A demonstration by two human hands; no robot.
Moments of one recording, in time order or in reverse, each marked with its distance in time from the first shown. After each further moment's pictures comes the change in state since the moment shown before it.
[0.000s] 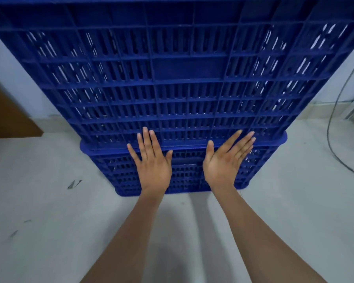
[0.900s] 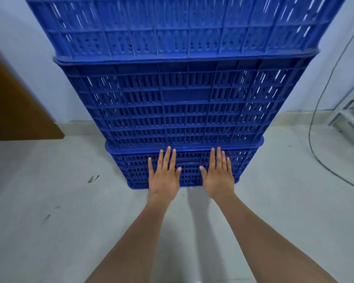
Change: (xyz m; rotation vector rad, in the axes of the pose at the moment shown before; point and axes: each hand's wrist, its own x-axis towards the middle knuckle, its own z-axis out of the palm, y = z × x) left_hand -0.041 0.021 -0.118 0.035 -0.540 0.105; right_hand -0.044 0.008 -0.094 -0.225 -0.502 -0.205
